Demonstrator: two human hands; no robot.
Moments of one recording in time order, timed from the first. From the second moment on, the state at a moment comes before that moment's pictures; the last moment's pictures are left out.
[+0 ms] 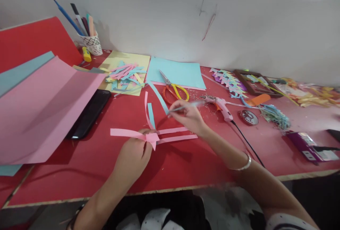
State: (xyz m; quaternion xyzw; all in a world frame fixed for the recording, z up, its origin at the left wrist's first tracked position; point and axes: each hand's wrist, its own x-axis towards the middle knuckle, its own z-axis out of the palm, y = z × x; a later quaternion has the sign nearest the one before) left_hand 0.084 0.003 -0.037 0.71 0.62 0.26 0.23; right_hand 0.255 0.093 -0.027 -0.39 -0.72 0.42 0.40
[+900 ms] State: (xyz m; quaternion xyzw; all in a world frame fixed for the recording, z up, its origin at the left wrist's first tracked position) left_hand 0.084 0.003 -0.038 0.73 0.57 0.32 0.20; right_hand 0.260 0.037 -0.029 -0.17 -0.95 0.08 0.23
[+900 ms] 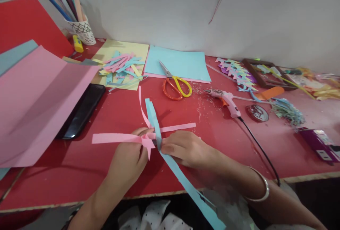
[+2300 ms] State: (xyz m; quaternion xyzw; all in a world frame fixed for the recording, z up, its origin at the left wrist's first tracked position) left_hand 0.083 0.003 -0.044 0.74 0.59 0.26 0.20; right_hand 0.261 0.041 -0.025 -0.17 -0.98 0.06 0.06
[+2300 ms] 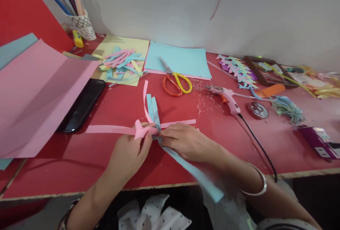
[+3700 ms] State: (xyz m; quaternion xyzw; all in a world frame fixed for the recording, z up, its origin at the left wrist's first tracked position) left_hand 0.090 0.004 -0.046 0.76 0.61 0.18 0.14; right_hand 0.268 0.022 -0.018 -0.25 -0.96 -0.01 0.11
